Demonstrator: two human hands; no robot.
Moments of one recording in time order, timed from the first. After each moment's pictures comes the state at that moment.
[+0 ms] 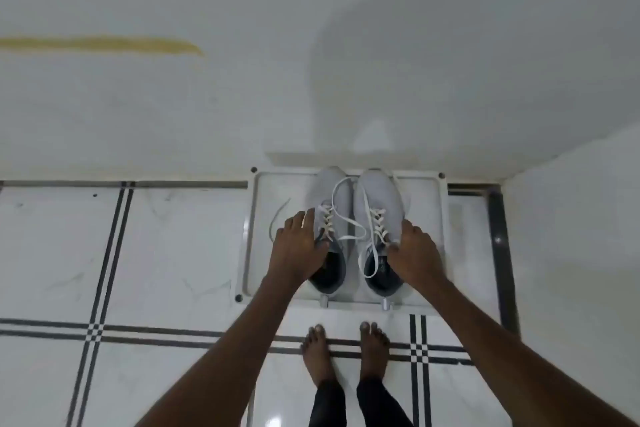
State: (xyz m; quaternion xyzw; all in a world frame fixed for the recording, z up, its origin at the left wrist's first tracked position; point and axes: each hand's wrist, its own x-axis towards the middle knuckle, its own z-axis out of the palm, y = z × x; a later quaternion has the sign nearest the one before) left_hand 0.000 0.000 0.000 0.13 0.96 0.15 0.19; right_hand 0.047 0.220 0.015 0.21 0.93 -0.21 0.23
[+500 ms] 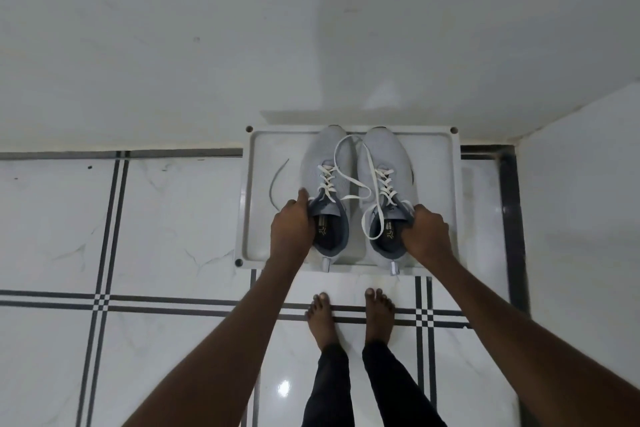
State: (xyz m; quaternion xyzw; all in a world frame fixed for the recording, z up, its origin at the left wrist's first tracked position) left_hand 0.026 -0.008 -0.048 0.03 0.97 0.16 0.20; right_hand 0.082 0.222 -0.034 0.28 0.90 -0.25 0.23
